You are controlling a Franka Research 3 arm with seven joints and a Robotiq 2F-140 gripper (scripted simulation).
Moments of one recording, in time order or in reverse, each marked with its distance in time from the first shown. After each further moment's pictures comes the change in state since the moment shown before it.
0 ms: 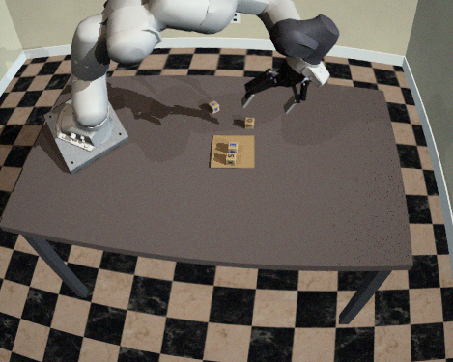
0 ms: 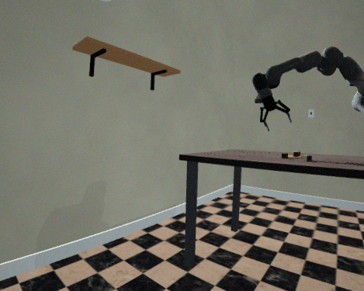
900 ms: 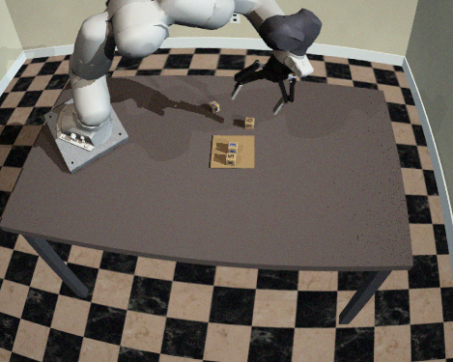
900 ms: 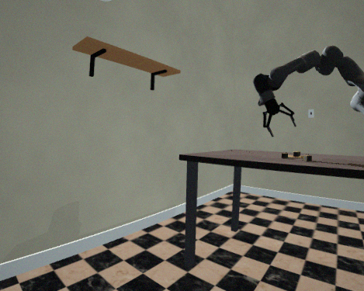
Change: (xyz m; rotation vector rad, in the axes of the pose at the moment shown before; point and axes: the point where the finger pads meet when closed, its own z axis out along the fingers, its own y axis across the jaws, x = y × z) arm -0.047 0.004 0.050 -0.018 0.111 0.273
